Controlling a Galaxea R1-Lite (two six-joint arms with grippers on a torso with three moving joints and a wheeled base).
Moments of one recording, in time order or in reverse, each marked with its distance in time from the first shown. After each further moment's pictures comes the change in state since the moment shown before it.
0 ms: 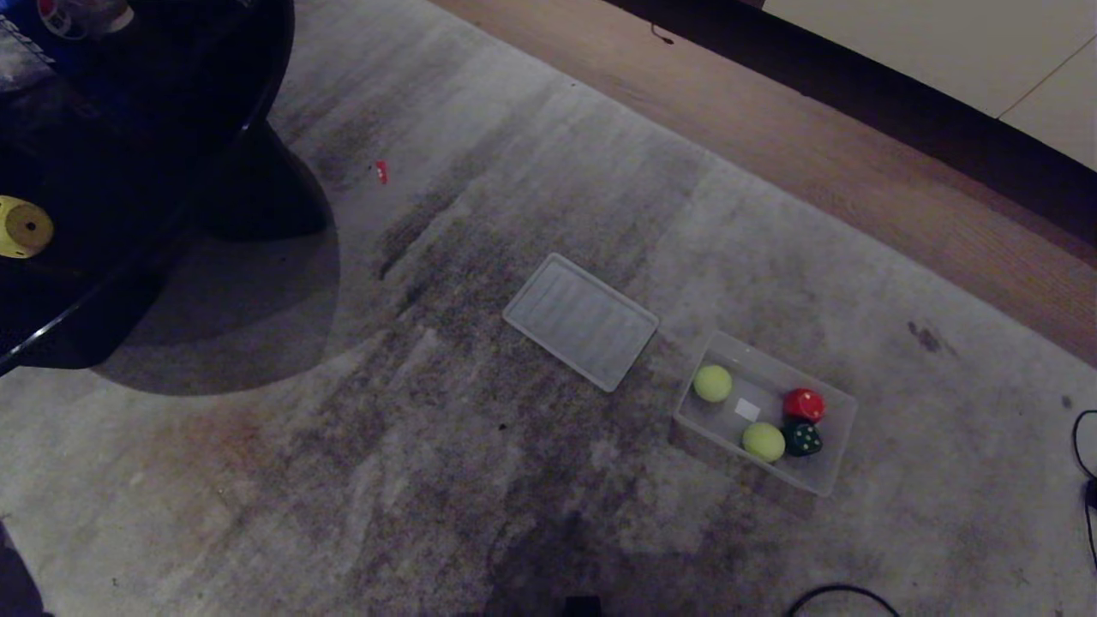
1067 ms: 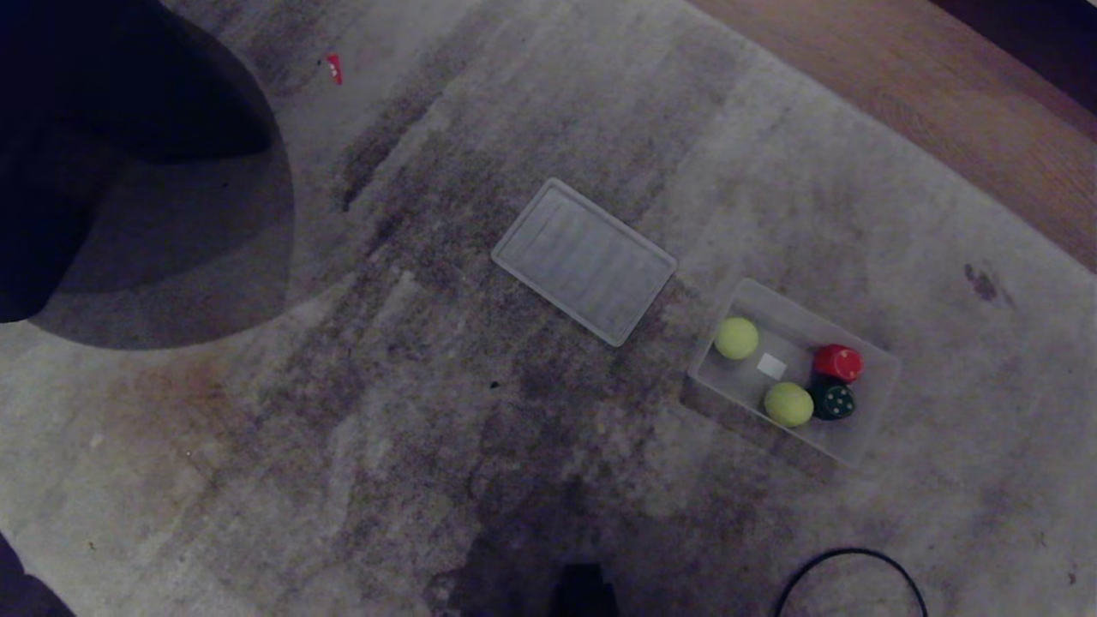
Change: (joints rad) left arm 0.000 0.000 0.000 0.000 0.000 0.000; right arm 0.000 0.000 0.000 0.000 0.000 0.000
